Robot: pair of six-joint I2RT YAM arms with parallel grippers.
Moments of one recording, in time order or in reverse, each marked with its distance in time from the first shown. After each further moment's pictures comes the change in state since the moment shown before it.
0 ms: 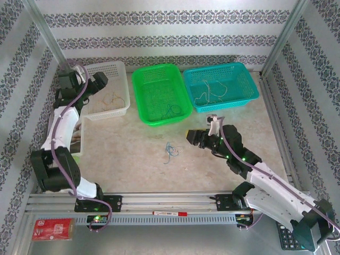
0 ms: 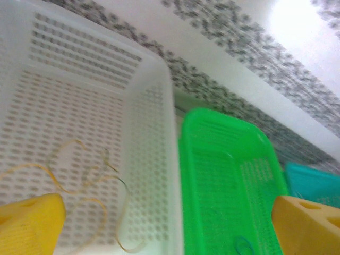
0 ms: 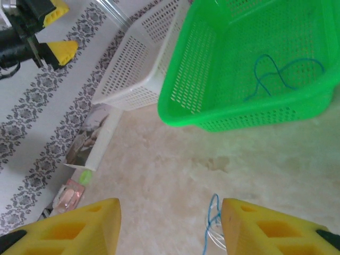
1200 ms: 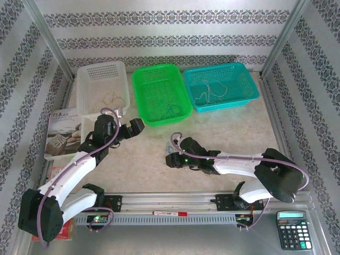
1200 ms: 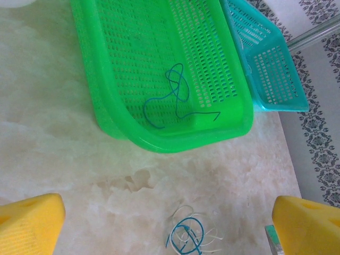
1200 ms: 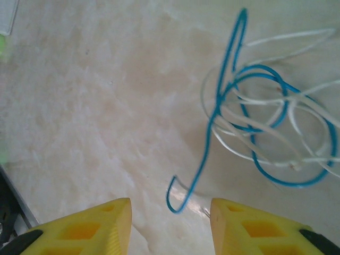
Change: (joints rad) left arm -0.494 -0.447 -0.644 0.156 -0.079 -0.196; right arm 0.314 0.579 -0.026 0.172 0.042 0.049
